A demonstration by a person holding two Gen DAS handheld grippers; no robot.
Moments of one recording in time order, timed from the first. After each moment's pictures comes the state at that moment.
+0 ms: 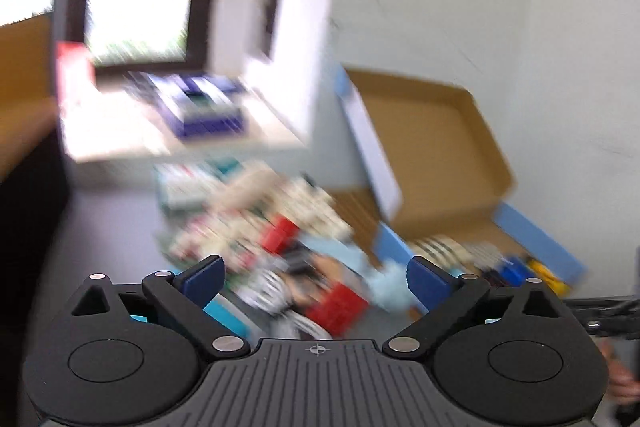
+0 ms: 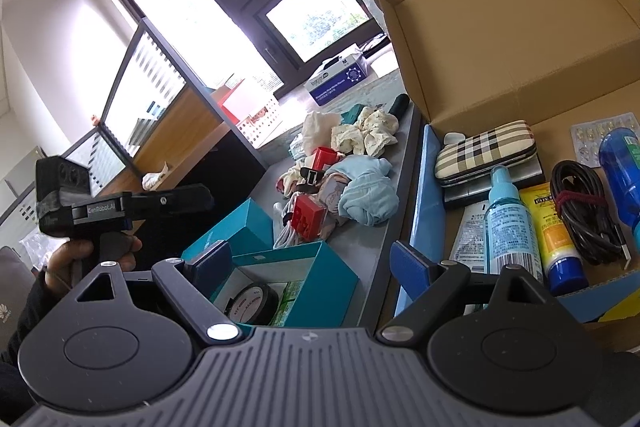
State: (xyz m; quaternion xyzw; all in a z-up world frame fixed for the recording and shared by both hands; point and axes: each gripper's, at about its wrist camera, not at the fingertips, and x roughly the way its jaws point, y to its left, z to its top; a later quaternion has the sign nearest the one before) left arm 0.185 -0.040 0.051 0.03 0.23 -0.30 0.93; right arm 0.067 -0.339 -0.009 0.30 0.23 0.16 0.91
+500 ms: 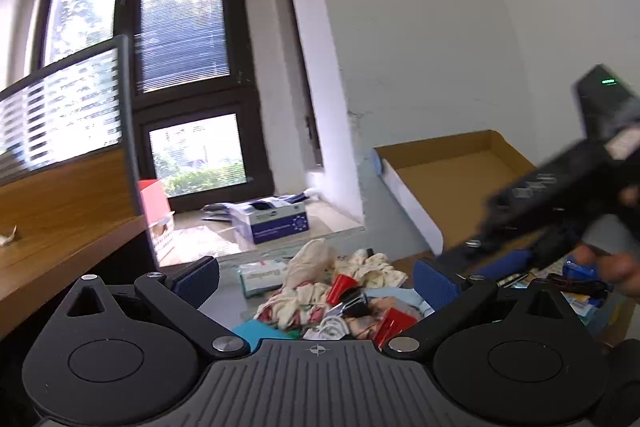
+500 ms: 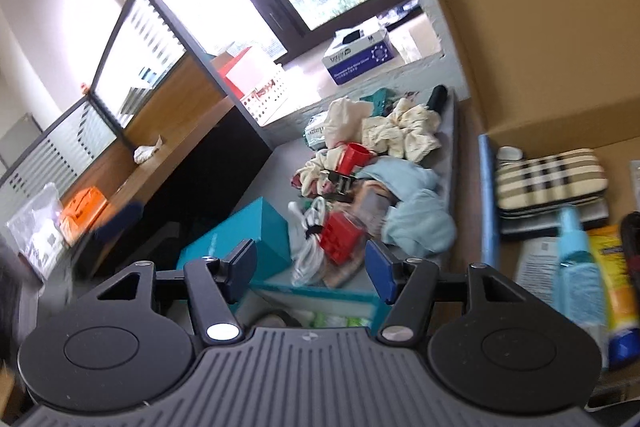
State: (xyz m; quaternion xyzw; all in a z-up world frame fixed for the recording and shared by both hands) left arm 0.099 -0.033 0.028 0.09 0.05 -0.22 0.97; right arm 0.152 -0.288 0.028 0.28 0.30 0.16 0.90
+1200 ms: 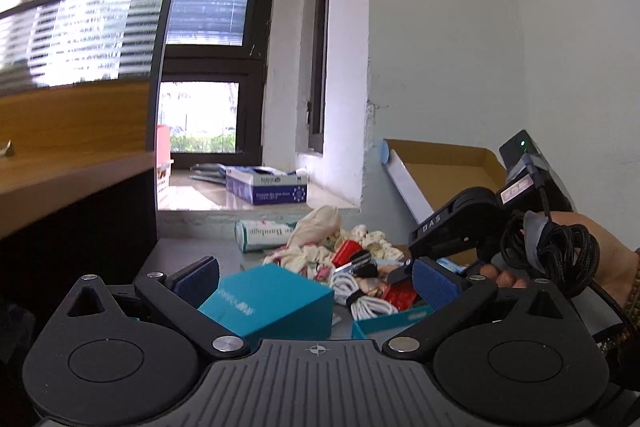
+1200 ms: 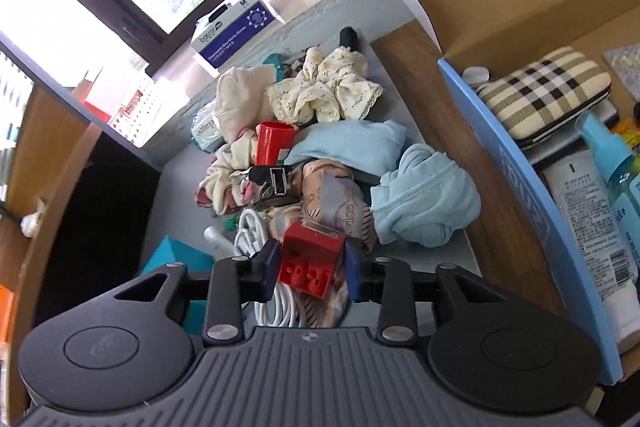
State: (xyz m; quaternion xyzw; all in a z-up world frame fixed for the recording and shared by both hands) left arm 0.105 0.046 -0.003 0.00 0.09 -0.26 0.96; right arm 0.216 -0.226 -0.017 0.35 0.35 -0.04 0.87
